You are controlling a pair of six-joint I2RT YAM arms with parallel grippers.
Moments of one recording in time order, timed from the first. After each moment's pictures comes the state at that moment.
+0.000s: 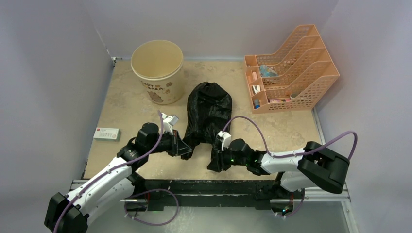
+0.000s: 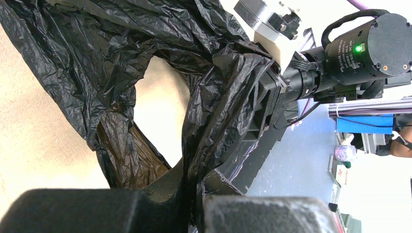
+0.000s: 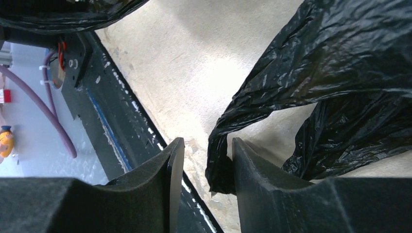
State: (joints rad) left arm -0.58 0.74 0.39 -0.14 0.52 -0.63; right arm 1.02 1.33 0.28 0.47 -0.25 0.69
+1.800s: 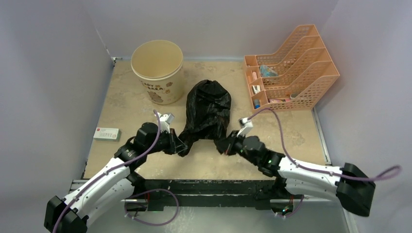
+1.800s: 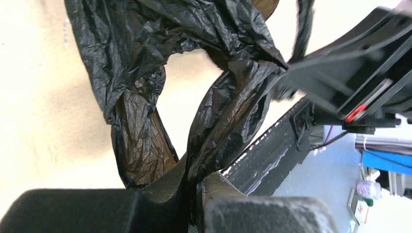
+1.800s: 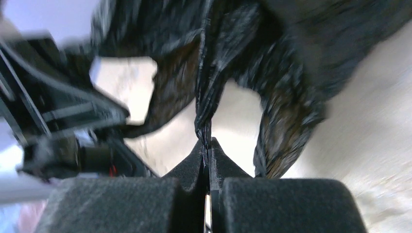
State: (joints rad) left arm -0.58 0.71 0.42 -0.26 0.36 -0.64; right arm 1.06 0.97 0.30 0.29 0.21 0.87
